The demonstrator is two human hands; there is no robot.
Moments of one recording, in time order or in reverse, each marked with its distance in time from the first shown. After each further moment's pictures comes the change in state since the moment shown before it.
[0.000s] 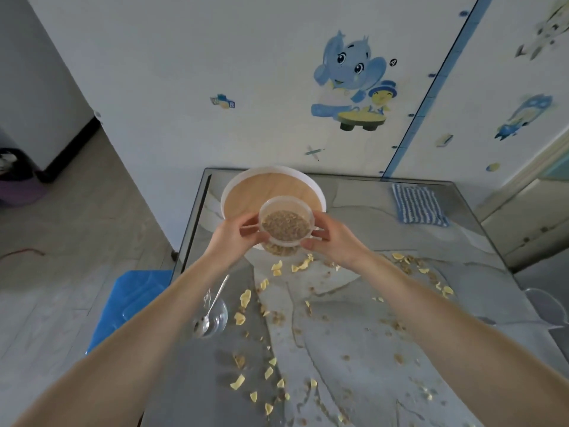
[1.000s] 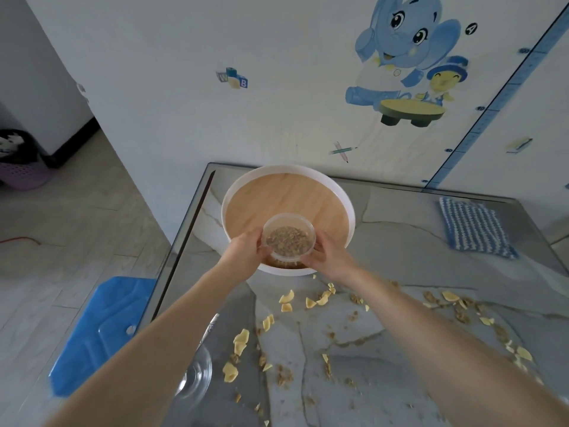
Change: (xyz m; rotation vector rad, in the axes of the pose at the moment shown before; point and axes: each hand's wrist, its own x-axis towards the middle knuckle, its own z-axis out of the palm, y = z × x) left_hand 0.105 -0.099 0.044 0.325 -0.063 -0.173; right_hand 0.117 0.082 0.025 -0.179 -0.059 0.064
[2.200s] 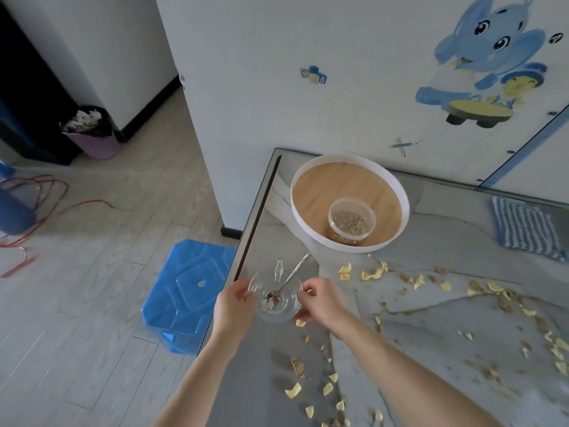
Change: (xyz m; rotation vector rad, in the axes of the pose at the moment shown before) left_hand -0.186 -0.070 -0.030 -0.560 0.366 -0.421; right_hand -0.095 -0.067 0.144 0.091 -0.105 0.247
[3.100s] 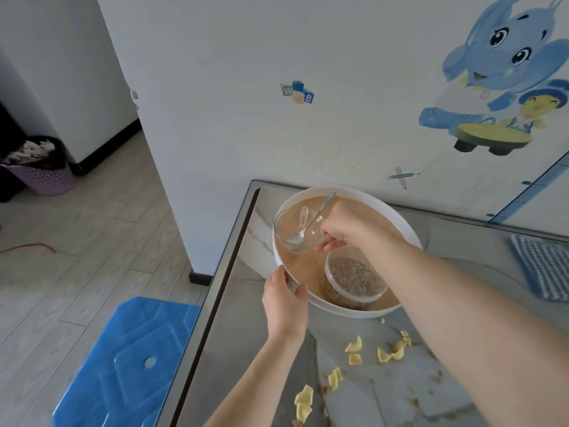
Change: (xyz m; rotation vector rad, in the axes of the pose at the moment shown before) left_hand 0.130 0.041 0.138 -0.076 -0.020 0.177; right_hand 0.183 -0.100 -0.119 -0.208 0.186 0.147
